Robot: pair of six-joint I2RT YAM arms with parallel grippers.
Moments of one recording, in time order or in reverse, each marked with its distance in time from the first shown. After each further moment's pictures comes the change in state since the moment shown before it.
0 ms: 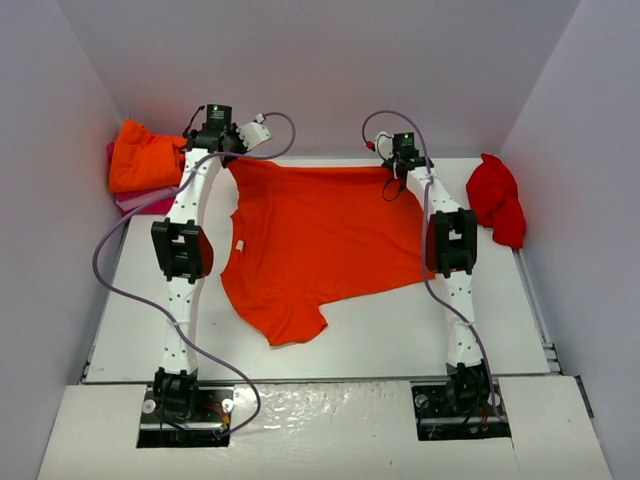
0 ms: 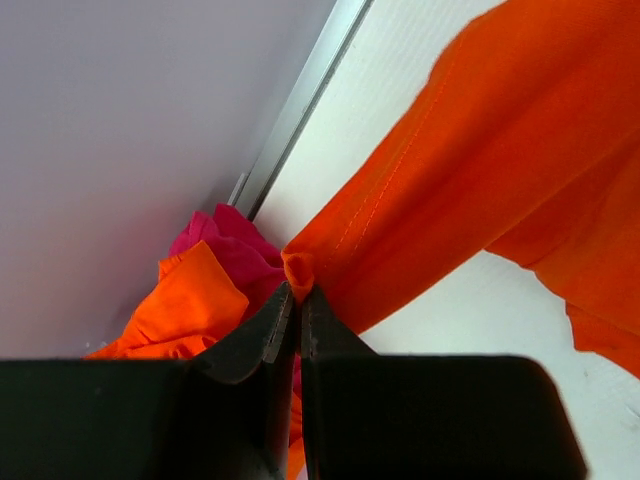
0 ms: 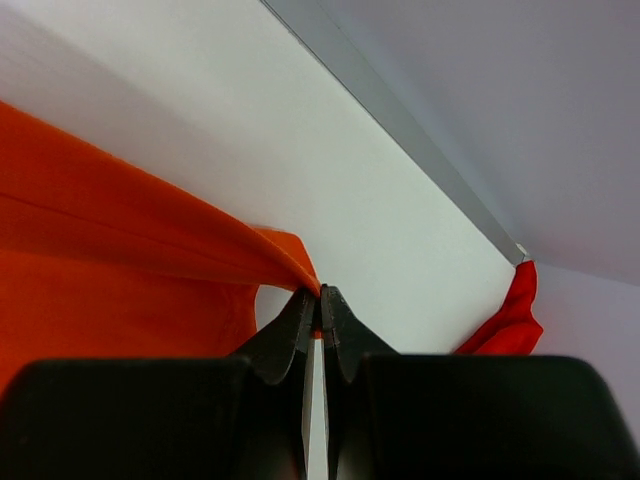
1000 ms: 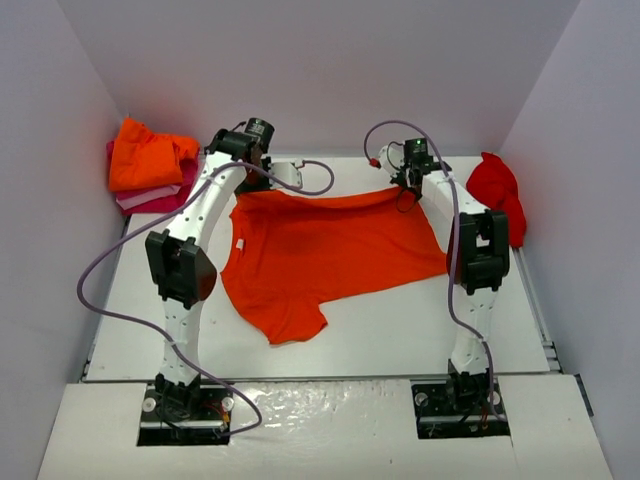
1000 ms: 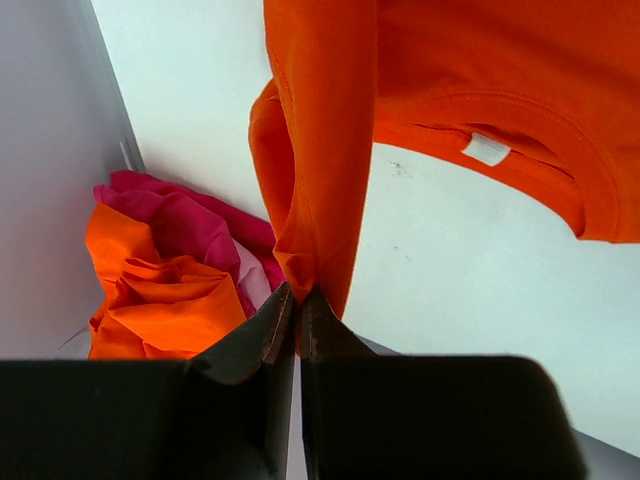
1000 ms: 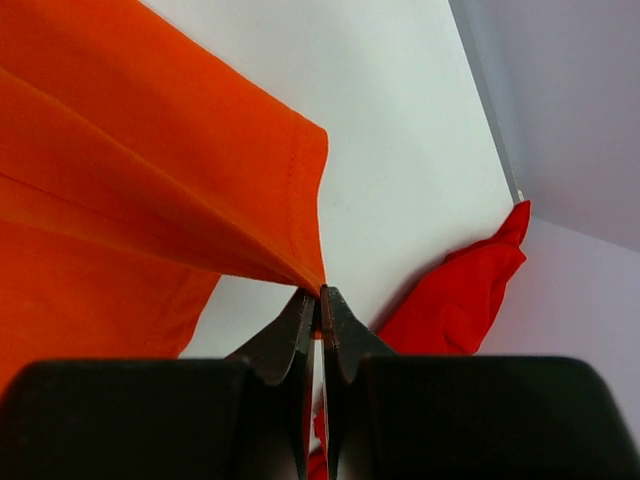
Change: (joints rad) left arm -0.236 -0.385 -0.363 -0.424 -0.168 0.165; right arm -0.003 -0.451 -0.565 -0.015 -0.078 -0.152
